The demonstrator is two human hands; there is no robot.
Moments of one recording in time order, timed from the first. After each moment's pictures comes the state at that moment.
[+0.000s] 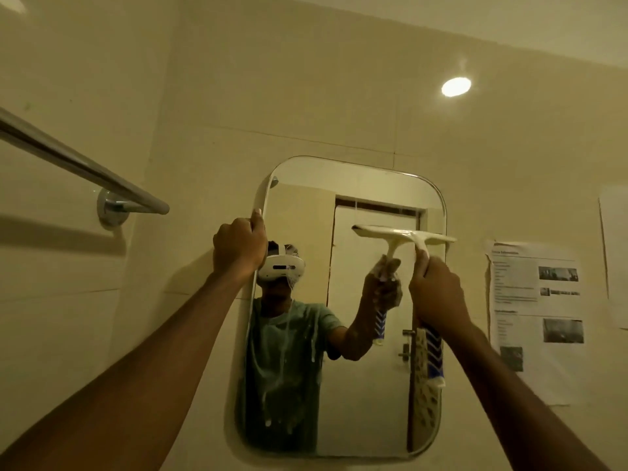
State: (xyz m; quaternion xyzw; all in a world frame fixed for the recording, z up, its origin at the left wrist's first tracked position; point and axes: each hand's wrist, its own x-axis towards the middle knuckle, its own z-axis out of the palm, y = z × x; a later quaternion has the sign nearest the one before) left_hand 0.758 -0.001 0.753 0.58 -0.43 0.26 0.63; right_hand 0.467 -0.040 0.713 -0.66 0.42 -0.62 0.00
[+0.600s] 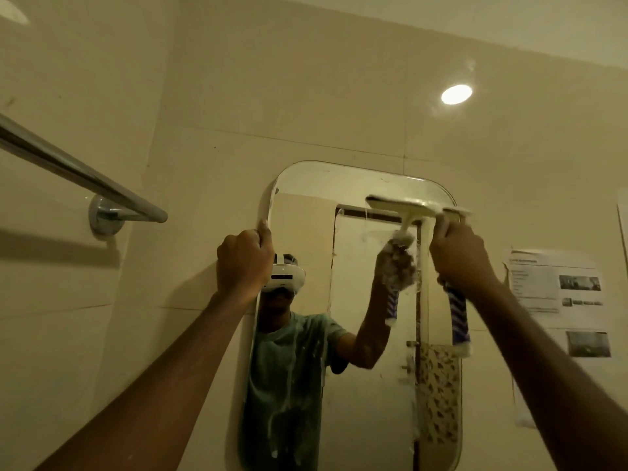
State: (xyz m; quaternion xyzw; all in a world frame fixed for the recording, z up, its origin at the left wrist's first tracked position) left_hand 0.763 -0.014 0.744 0.53 -0.45 0.34 0.63; right_hand 0.464 -0.045 0.779 -0.67 0.40 -0.63 -0.05
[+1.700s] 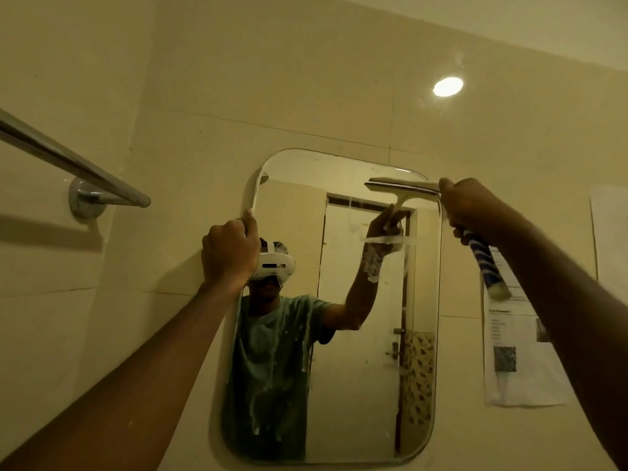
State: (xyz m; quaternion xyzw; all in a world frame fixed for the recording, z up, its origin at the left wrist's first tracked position) left_hand 0.754 -0.012 0.738 0.53 -0.42 0.35 0.64; right_hand 0.430 -0.011 0.838 -0.66 0.52 -0.54 0.02
